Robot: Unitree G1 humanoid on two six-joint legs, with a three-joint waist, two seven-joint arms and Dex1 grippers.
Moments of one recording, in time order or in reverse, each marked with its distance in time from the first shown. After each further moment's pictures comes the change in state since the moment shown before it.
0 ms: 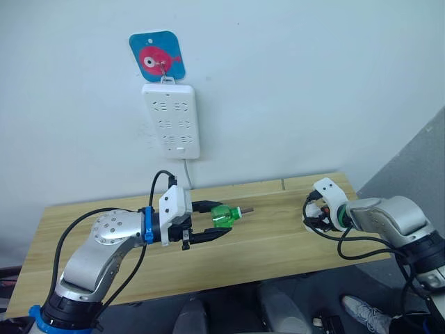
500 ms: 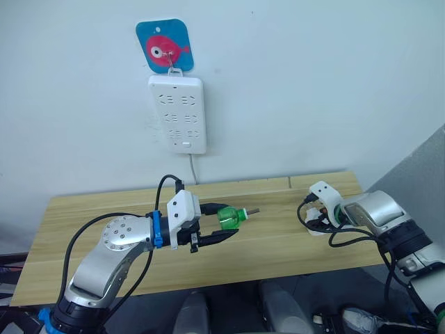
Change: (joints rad) left arm 0.017 -0.033 -0.042 -0.017 0.037 -0.015 0.061; right arm -0.088 0.081 0.062 0.209 -0.245 0.000 0.201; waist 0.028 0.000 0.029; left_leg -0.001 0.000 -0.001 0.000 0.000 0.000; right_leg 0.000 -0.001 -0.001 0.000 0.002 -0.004
